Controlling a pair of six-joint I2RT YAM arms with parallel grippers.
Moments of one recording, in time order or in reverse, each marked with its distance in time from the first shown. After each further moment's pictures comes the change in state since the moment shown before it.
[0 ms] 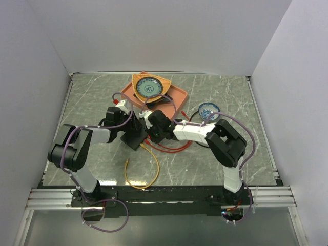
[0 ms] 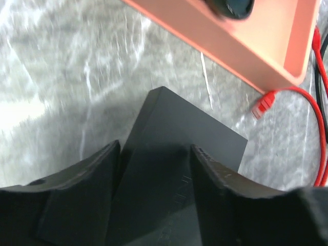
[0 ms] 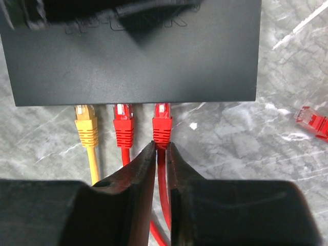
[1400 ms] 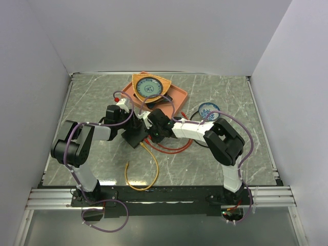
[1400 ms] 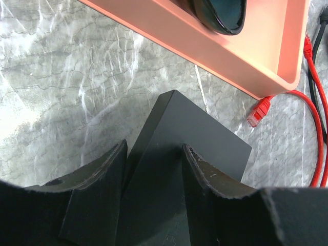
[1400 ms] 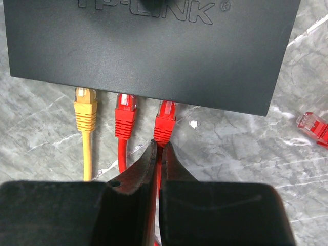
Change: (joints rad) left arm 0.015 0.056 0.031 0.039 0.069 0.024; right arm -0.010 0.027 0.043 -0.065 -0.042 -0.070
